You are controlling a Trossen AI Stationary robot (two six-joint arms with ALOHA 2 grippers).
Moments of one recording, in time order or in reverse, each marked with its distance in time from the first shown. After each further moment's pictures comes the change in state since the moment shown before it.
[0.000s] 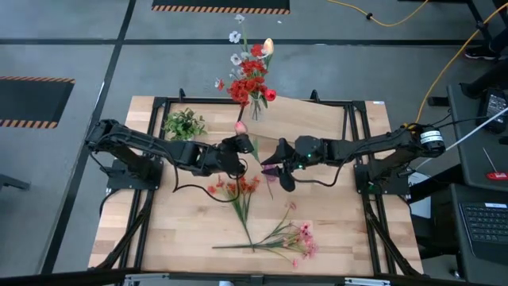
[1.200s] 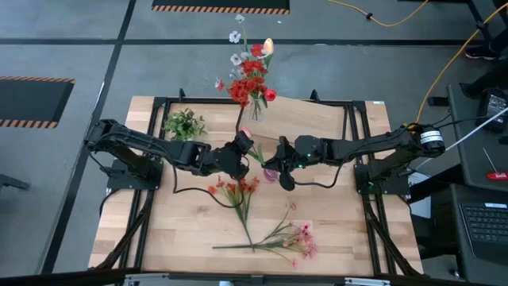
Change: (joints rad) left arm -0.006 -0.006 0.000 0.071 0.141 -0.304; right arm -0.009 0.000 -0.003 -0.004 0.027 -0.082
